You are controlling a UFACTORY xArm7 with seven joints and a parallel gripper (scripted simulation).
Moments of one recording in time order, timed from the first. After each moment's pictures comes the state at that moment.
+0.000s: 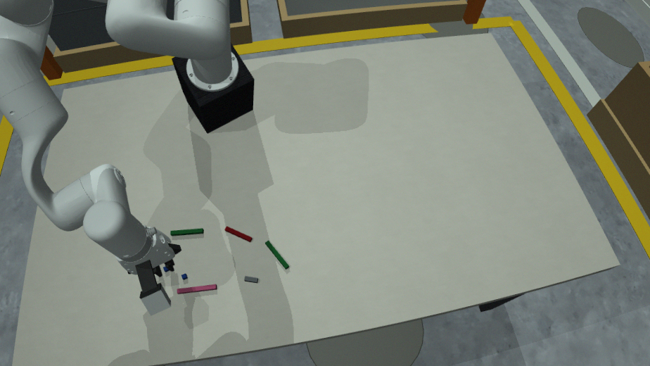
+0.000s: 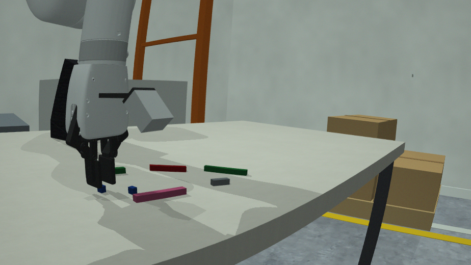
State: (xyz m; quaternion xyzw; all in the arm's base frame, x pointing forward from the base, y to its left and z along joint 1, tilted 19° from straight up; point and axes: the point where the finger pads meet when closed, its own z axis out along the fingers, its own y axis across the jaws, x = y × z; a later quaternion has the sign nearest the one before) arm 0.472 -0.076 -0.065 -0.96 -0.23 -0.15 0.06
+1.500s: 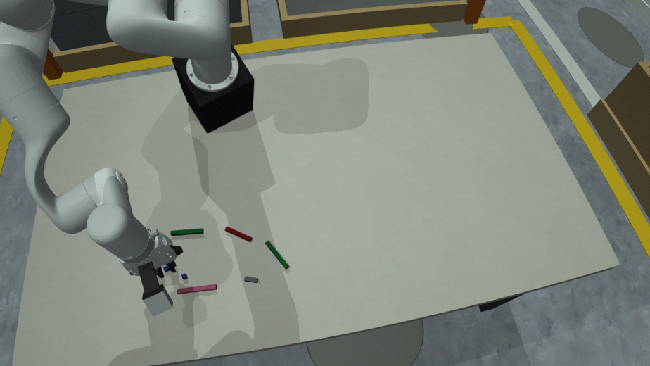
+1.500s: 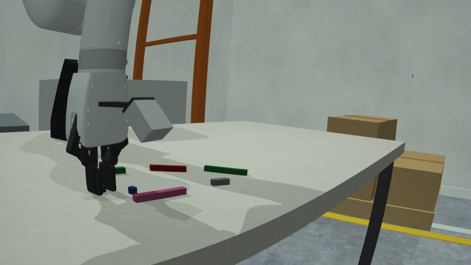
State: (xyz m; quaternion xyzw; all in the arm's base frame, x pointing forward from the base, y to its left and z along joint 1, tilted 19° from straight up) arm 0.475 -0.074 -0.075 -0.96 -0.23 -0.15 0.06
